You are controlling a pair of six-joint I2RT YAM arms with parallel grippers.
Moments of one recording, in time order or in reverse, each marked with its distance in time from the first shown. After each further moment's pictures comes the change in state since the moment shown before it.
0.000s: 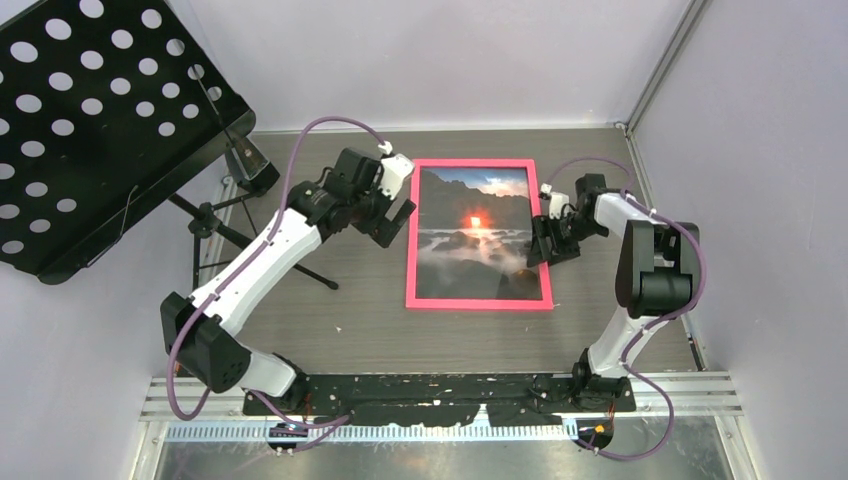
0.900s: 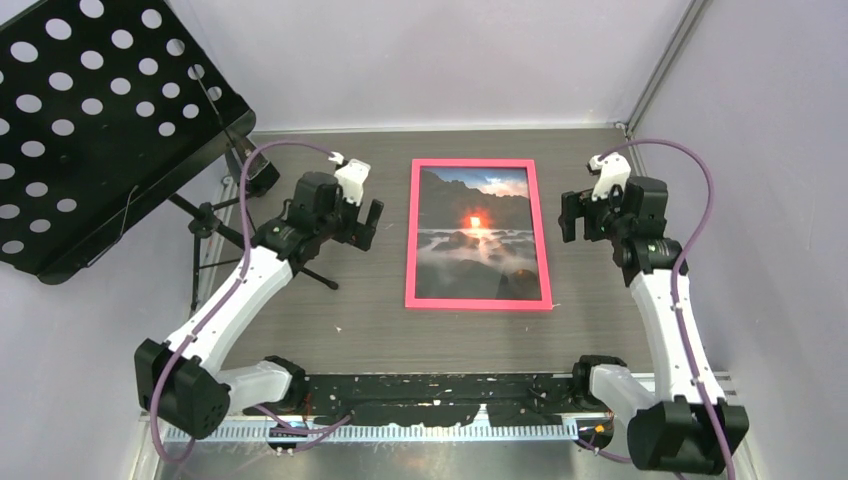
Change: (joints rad) left arm 0.149 -0.224 -0.335 0.285 0.016 -0.105; right arm 0.004 -0.771 -0.174 0.242 0.279 0.085
